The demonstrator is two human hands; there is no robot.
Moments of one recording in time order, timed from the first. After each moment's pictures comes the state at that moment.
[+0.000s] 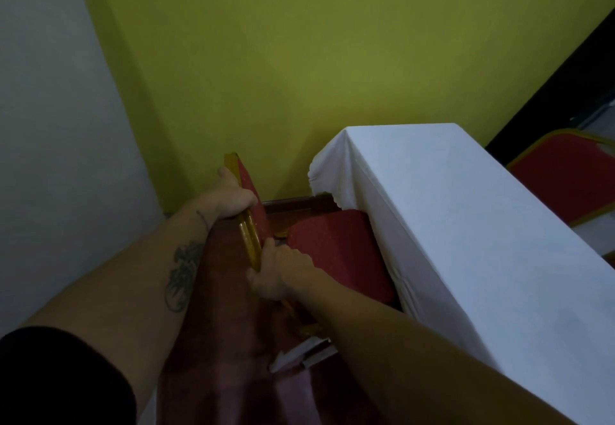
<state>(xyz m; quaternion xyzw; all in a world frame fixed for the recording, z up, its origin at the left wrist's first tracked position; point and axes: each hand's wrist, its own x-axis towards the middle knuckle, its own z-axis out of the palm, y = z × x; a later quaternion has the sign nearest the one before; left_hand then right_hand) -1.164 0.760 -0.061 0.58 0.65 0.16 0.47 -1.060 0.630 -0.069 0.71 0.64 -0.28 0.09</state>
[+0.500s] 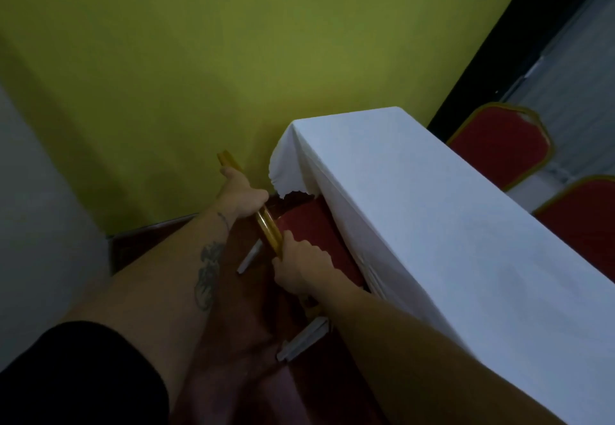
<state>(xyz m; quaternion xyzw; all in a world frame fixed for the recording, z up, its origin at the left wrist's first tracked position) -1.045 0.767 -0.072 0.62 0.58 0.16 0.50 -0.964 0.619 -0.070 0.79 0.54 -0.27 0.05</state>
